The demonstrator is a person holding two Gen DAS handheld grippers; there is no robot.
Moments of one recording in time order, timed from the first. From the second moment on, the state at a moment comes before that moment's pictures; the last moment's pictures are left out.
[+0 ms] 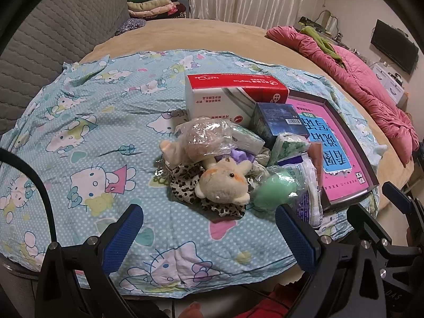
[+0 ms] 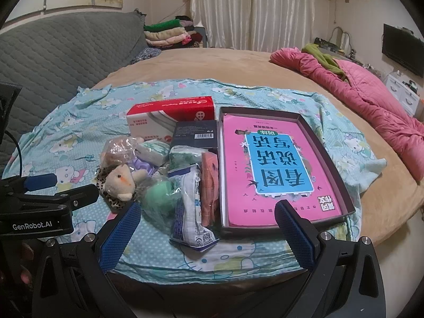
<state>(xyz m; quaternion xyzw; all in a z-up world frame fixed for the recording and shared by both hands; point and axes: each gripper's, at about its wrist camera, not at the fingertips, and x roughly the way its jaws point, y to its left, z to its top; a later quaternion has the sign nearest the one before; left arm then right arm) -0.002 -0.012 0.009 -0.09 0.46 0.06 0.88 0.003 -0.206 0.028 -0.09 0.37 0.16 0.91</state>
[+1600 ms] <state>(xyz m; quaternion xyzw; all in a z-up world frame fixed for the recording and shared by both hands) 0.007 0.012 -0.012 -0.17 0.48 0.04 0.86 0.002 -0.202 0.026 -0.10 0.37 0.17 0.91</state>
